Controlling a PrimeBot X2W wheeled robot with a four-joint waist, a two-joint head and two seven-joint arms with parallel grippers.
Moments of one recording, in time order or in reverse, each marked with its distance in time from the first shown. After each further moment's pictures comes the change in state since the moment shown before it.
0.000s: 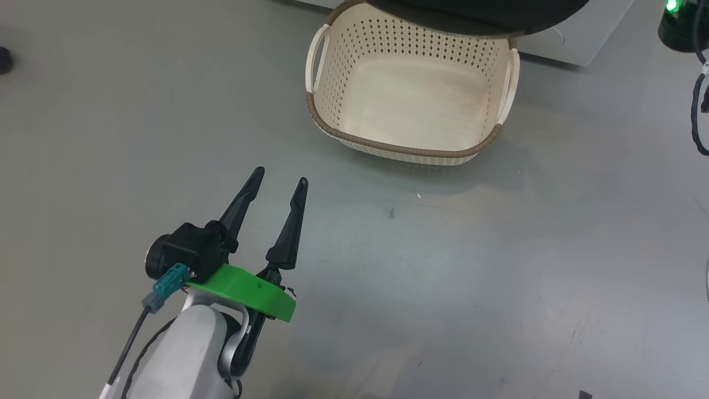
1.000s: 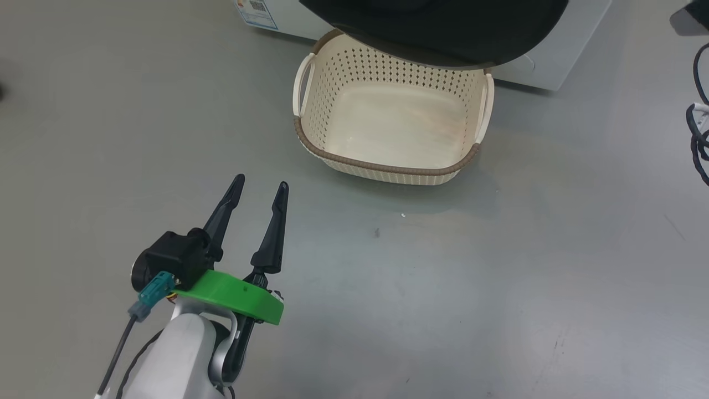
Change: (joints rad) left arm 0.034 0.001 0.044 -0.007 -0.007 0.000 0.000; right arm 0.122 -0.097 0.214 -0.112 -0.286 0.210 -0.148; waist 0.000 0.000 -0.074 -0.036
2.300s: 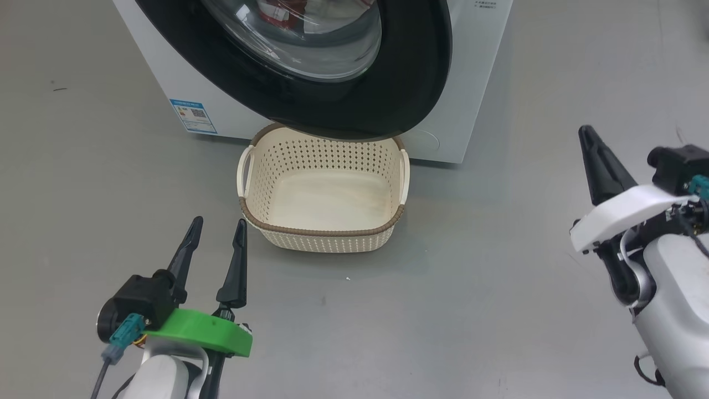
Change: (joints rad) left arm 0.145 0.005 0.119 -0.034 0.058 0.000 0.000; right arm 0.660 -0.078 0.278 -0.288 -0.402 0.036 -0.684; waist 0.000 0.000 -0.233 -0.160
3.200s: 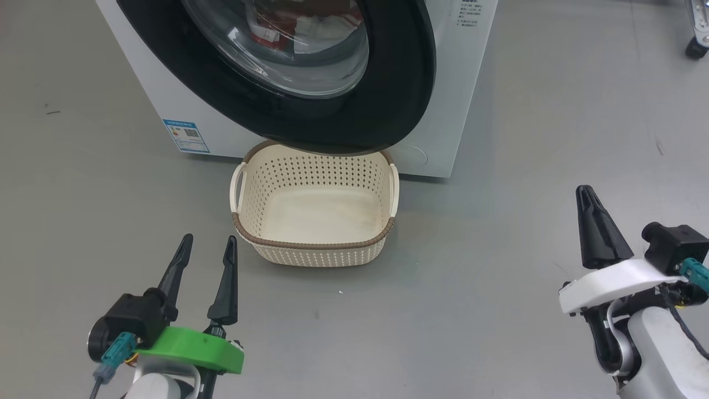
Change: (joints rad) left arm 0.064 0.011 0.033 -0.033 0.011 0.000 0.000; right arm 0.298 0.083 -0.117 -0.208 -0.086 -0.081 -0.077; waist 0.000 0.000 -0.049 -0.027
